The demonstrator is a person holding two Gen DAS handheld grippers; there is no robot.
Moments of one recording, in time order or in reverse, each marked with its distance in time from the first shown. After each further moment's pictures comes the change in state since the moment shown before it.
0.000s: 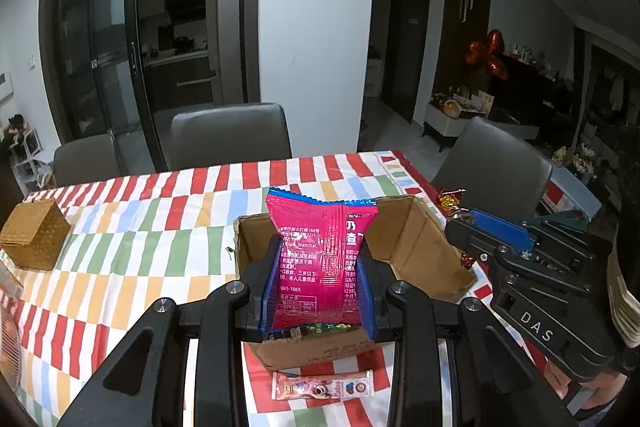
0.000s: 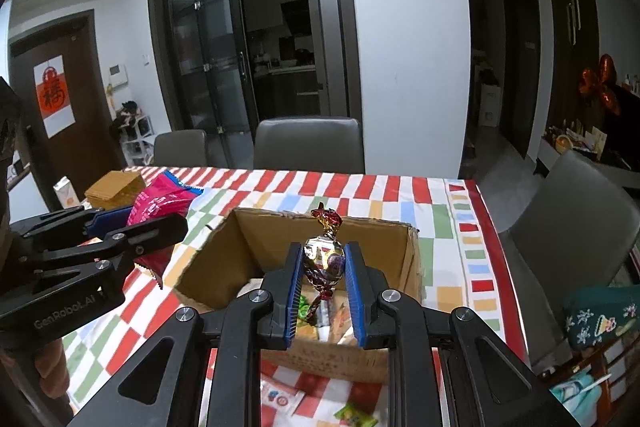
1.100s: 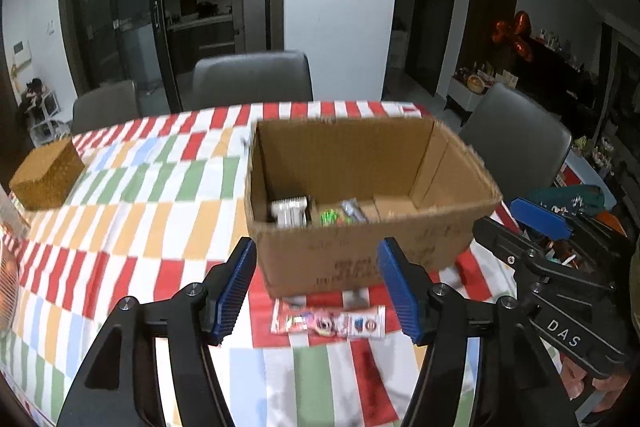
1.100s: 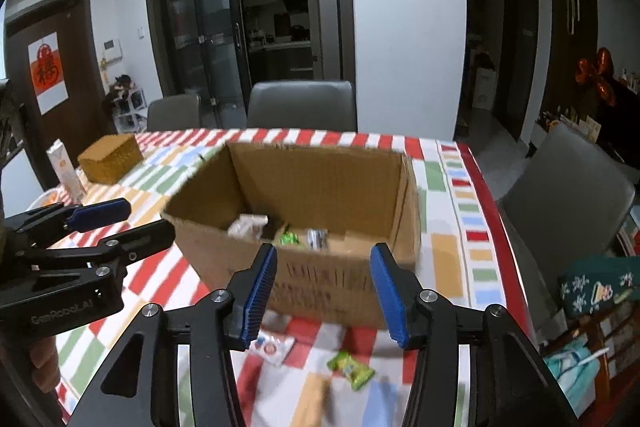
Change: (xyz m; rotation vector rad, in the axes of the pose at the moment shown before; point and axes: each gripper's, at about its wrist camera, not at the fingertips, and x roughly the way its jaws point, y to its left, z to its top) left arm -0.003 -0.003 -0.079 -0.059 0.120 0.075; right arm -0.009 0.002 -0.061 -0.014 0.084 -0.035
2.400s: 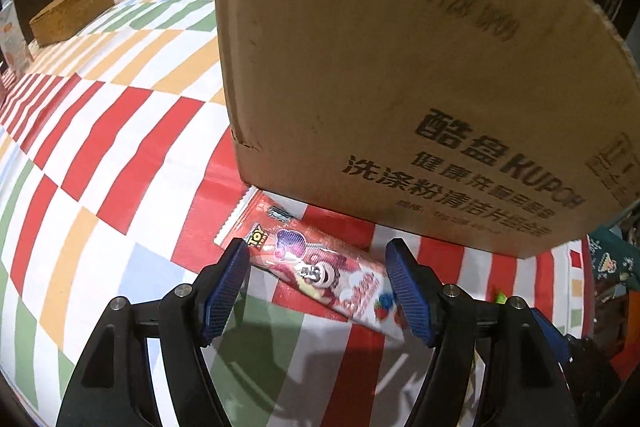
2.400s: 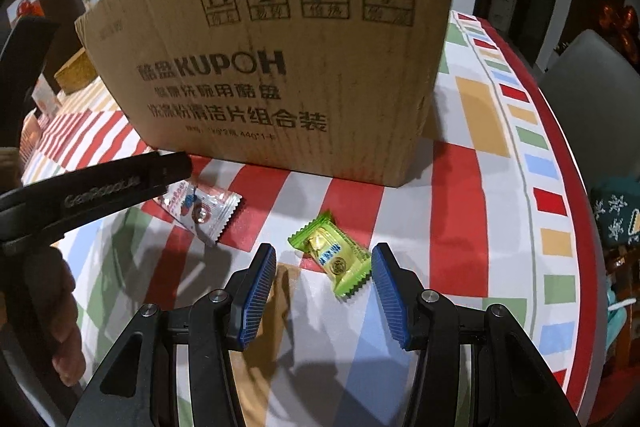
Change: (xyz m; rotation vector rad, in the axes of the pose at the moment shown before) left arm 0.134 0.004 -0.079 -0.381 0.258 0.146; right arm 0.096 -0.023 -0.106 -0.014 0.346 0.026
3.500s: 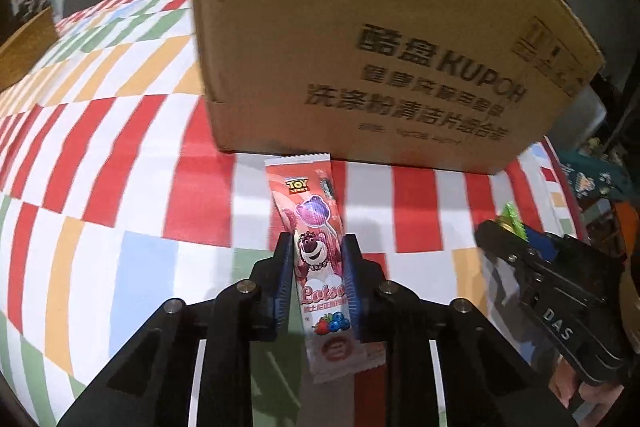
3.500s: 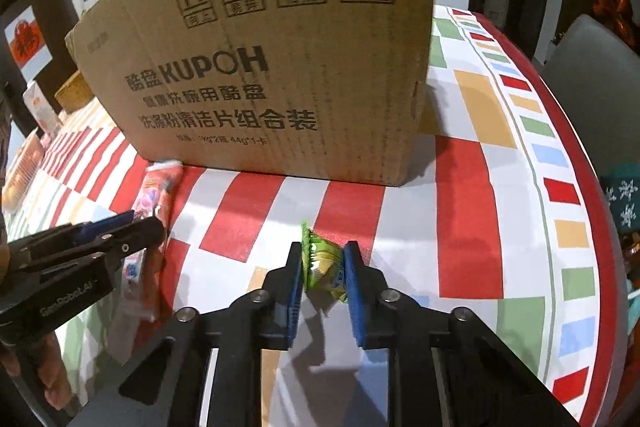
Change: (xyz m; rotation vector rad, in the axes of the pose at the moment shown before) left arm -0.015 0.006 -0.030 0.241 0.016 -0.159; right arm 0.007 -0.009 -0.007 0.070 -0.041 0.035
